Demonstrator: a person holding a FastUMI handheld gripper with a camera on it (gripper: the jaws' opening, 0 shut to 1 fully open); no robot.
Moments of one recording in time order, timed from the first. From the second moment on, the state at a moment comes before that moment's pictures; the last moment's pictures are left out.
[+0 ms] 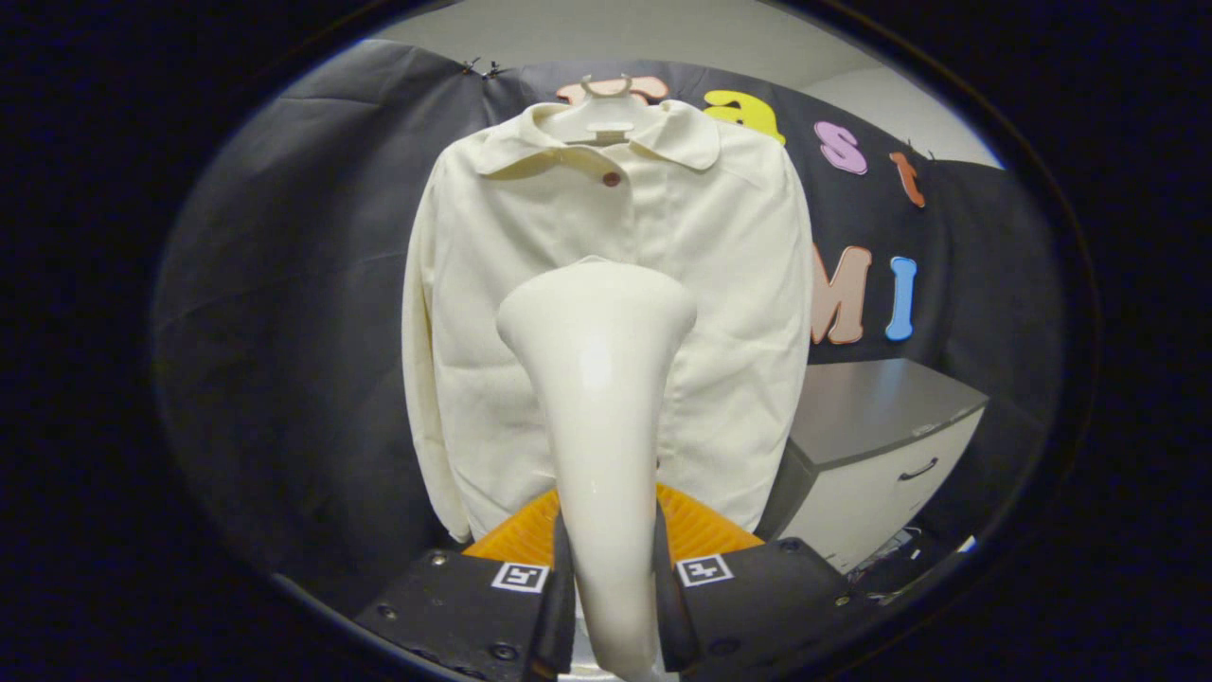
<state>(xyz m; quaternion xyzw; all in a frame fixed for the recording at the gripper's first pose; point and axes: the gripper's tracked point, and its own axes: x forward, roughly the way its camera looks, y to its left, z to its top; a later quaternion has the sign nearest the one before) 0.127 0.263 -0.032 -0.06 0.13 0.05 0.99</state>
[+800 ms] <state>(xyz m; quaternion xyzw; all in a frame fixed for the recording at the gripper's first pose) 0.203 0.198 0.037 -0.10 0.10 0.04 0.99</state>
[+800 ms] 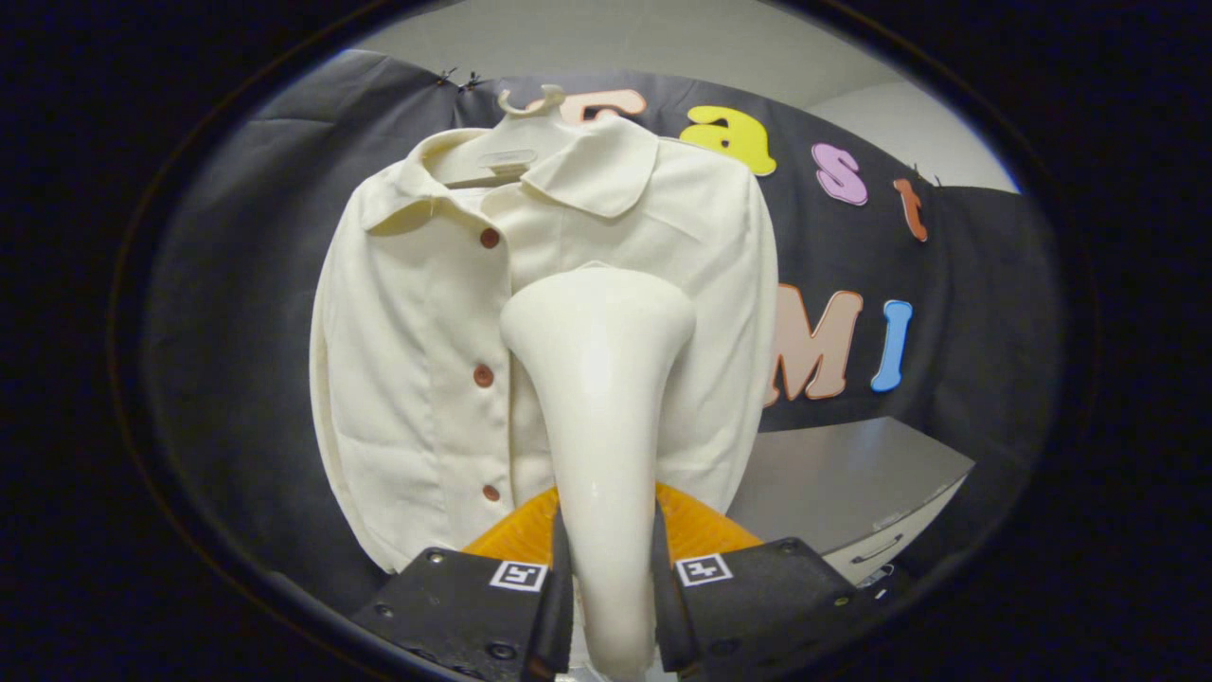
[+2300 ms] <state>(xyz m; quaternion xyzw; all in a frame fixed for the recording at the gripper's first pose) 0.215 0.150 -0.154 -0.08 0.25 0.05 0.96</state>
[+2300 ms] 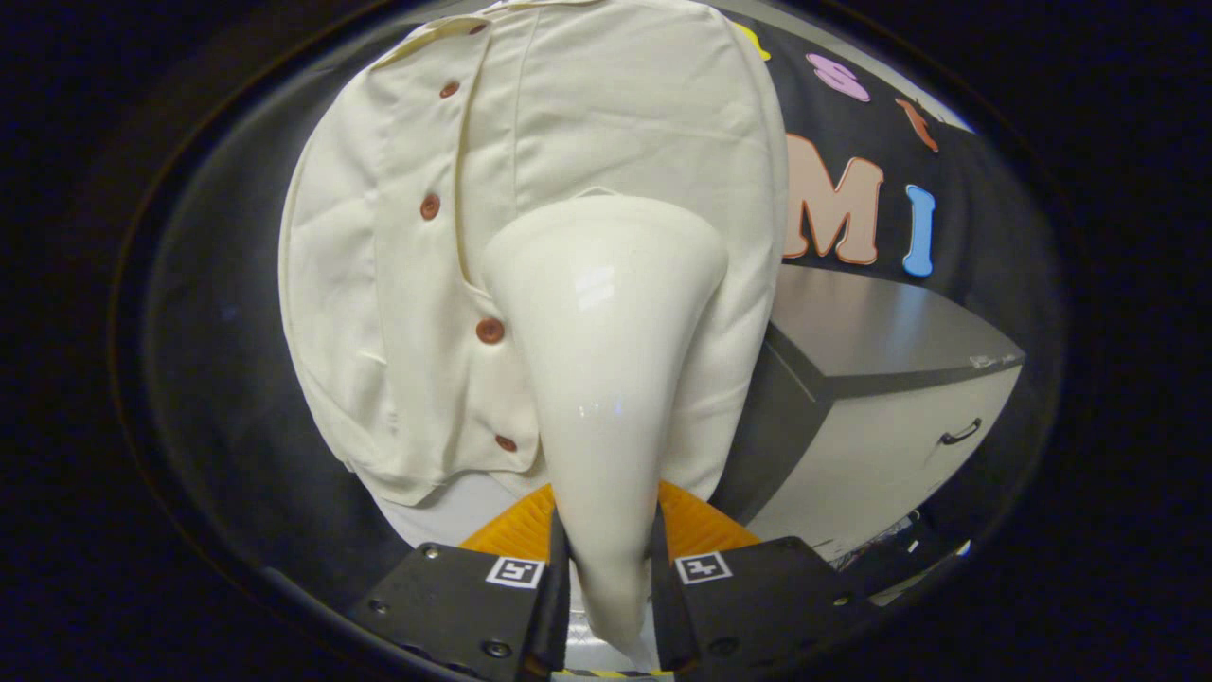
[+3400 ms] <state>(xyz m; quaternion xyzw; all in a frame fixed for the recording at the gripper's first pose) 0.201 0.116 -0.281 -0.09 0.35 0.03 0.93</state>
